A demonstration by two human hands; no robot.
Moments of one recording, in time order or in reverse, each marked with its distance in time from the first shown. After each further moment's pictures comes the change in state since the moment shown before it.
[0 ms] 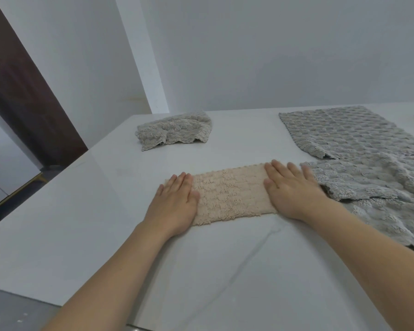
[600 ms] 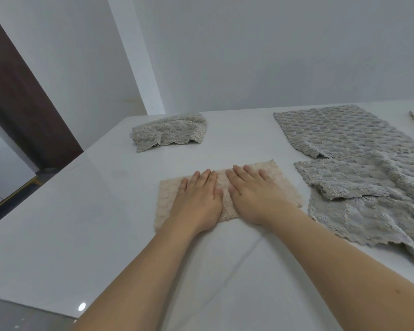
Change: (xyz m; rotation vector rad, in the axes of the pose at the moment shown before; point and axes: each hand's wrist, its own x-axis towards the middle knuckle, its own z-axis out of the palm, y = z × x) left_hand 0.013 0.056 0.012 0.035 0.048 0.117; right_hand 0.001 -0.052 0.012 0.044 0.074 -0.223
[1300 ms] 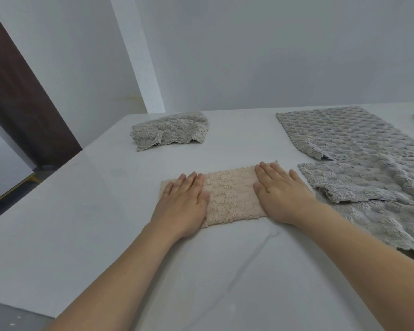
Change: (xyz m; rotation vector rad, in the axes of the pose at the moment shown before) left_hand -0.010 -0.034 -0.007 0.010 -0.041 -0.041; right_hand -0.008 0.039 -0.009 0.011 -0.046 0.154
